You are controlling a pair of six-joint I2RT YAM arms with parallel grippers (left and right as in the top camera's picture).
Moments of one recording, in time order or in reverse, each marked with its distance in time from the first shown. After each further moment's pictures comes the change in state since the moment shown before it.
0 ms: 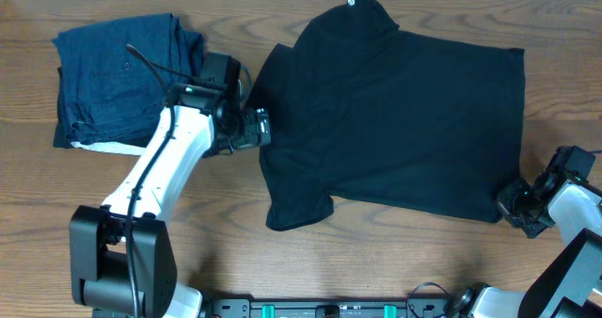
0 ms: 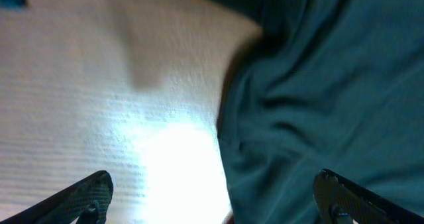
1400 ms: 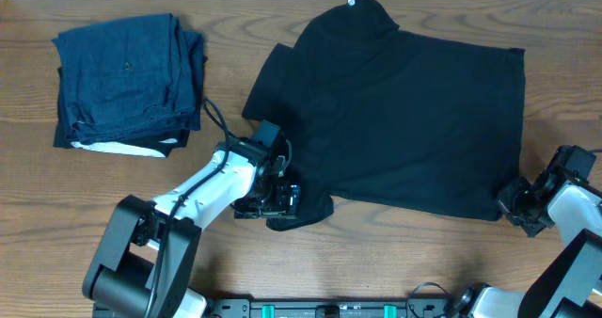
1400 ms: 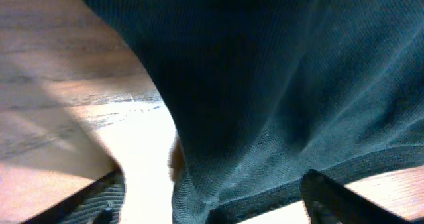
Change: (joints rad) left arm -0.238 -0.002 -0.349 0.092 0.146 -0.004; right arm 0.000 -0.002 -0.005 0.024 -0.010 -0.001
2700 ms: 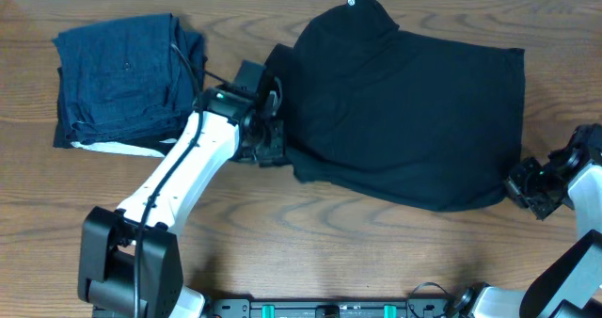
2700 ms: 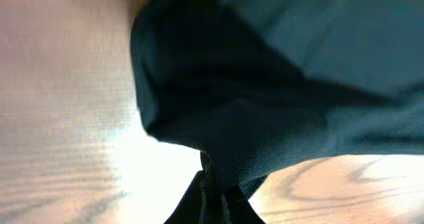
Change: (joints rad) left arm 0.100 -0.002 0.399 -0.134 -0.081 0.031; right arm 0.000 0.015 0.237 -0.261 -0.153 -0.001
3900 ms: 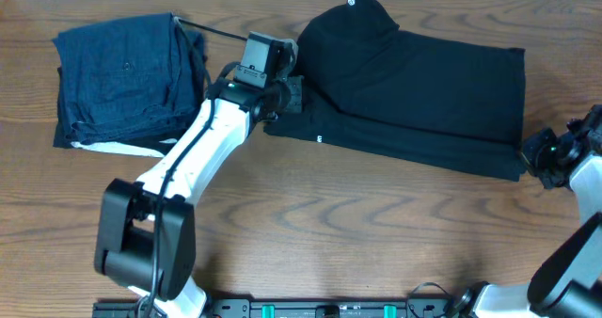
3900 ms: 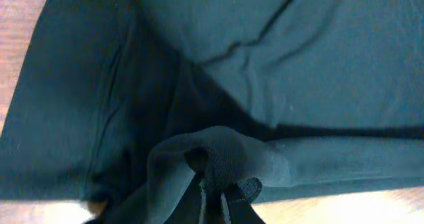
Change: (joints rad) left arm -0.003 0.121 0.041 0.525 0.032 0.013; right arm 0.005 0.094 0.028 0.357 -0.039 0.059
